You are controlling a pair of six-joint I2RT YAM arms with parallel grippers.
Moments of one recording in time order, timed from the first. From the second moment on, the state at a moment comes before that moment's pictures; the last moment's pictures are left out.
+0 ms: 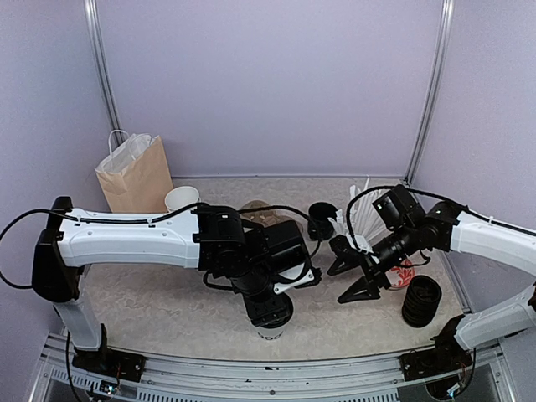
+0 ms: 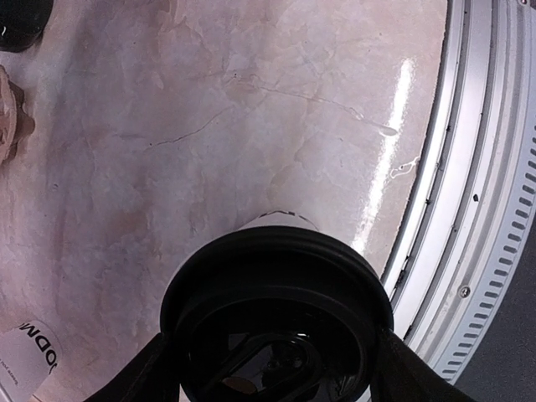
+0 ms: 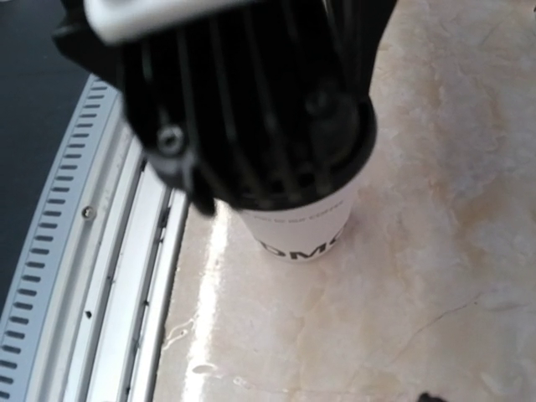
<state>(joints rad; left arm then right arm) -1.31 1.85 1.63 -1.03 -0.10 0.03 0.68 1.21 0.90 -0.68 -0.79 -0.74</state>
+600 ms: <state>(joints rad) -1.31 1.86 1.62 -1.00 -0.12 0.02 0.68 1.21 0.88 -0.68 -0.79 -0.74</state>
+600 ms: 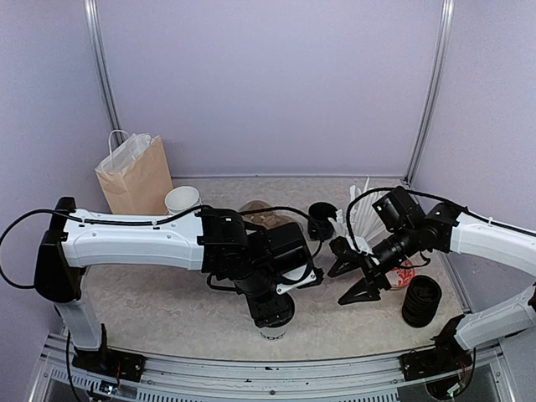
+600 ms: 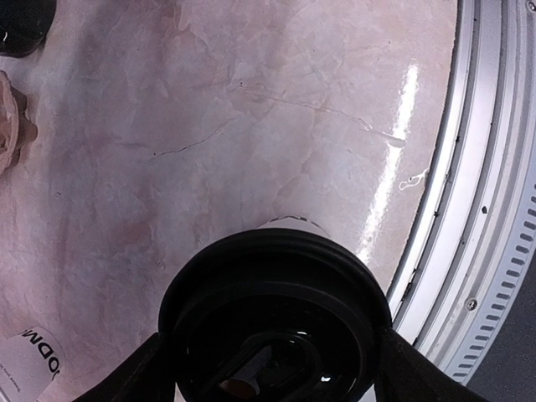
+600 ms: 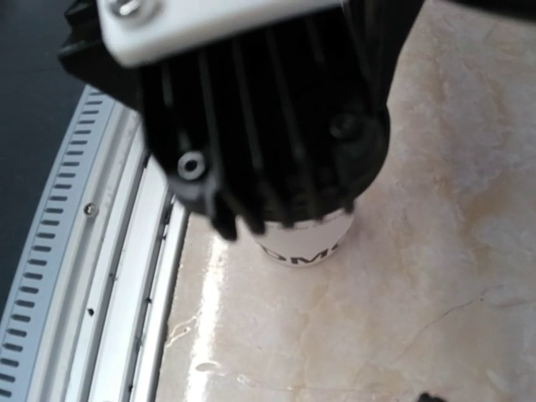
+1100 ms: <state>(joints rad) -1.32 1.79 1.59 -0.97 -0.15 -0.02 0.68 1.23 0.89 -0.69 -0.80 -0.74</state>
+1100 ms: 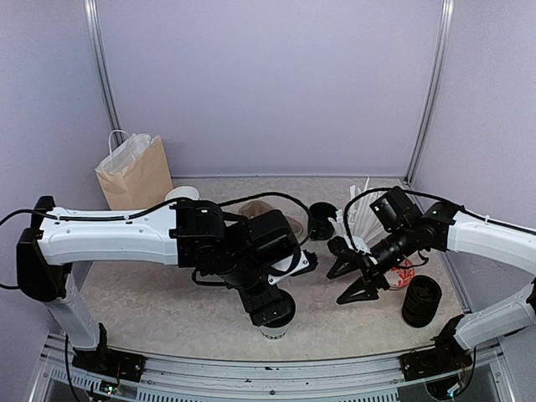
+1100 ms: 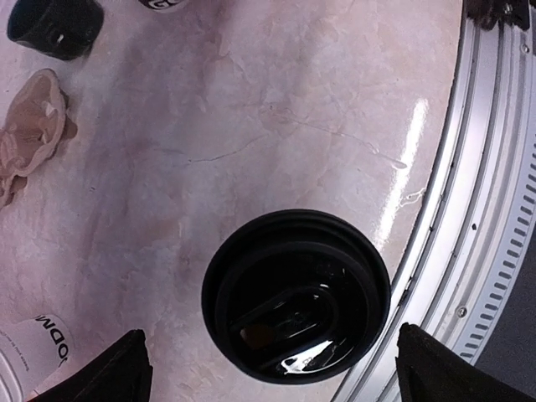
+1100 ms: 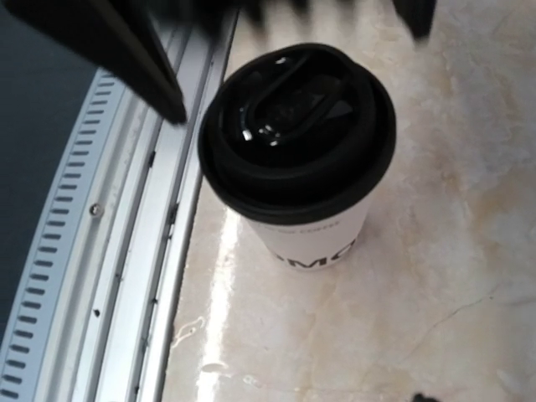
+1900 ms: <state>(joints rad) -1.13 1.26 0.82 -0.32 -0.10 -0.87 0.72 1.57 1.03 -0.54 -0.86 -0.32</state>
